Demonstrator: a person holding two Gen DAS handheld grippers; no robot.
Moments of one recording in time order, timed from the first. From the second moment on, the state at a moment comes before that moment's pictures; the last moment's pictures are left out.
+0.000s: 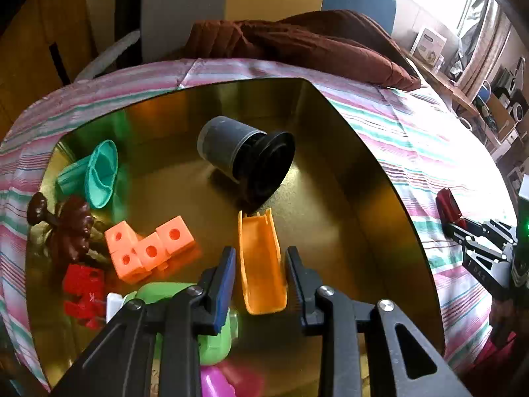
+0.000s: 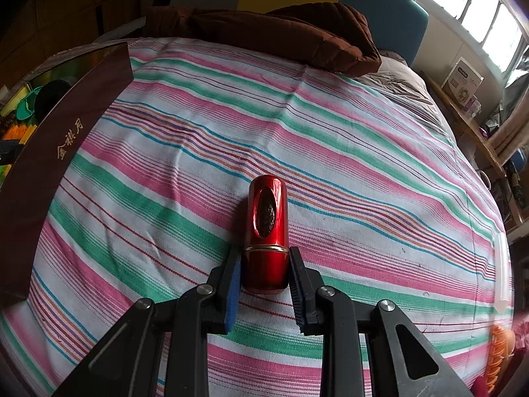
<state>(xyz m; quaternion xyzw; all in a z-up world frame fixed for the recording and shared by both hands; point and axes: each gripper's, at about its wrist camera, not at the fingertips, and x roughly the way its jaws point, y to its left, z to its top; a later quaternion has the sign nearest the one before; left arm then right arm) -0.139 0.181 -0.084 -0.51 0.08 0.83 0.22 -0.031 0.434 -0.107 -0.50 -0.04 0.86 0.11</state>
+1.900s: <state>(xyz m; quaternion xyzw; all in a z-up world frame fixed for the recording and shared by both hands) -0.042 0.001 -0.036 -0.43 0.00 0.90 0.06 -0.031 0.432 -0.109 -0.50 -0.01 0.85 0.12</state>
